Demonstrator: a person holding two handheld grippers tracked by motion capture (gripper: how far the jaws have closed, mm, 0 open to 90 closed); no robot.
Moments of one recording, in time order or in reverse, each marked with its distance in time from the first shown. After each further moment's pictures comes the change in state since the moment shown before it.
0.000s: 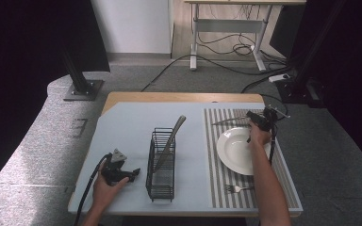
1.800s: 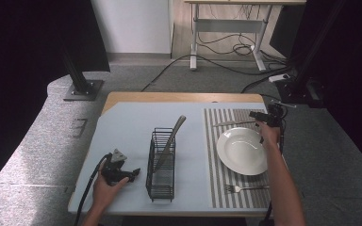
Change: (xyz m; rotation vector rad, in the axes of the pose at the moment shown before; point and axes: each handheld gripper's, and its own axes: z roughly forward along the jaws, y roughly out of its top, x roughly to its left) left arm 0.000 0.000 0.000 0.001 0.000 0.000; right arm -0.003 0.031 -0.020 0.188 0.007 -0.220
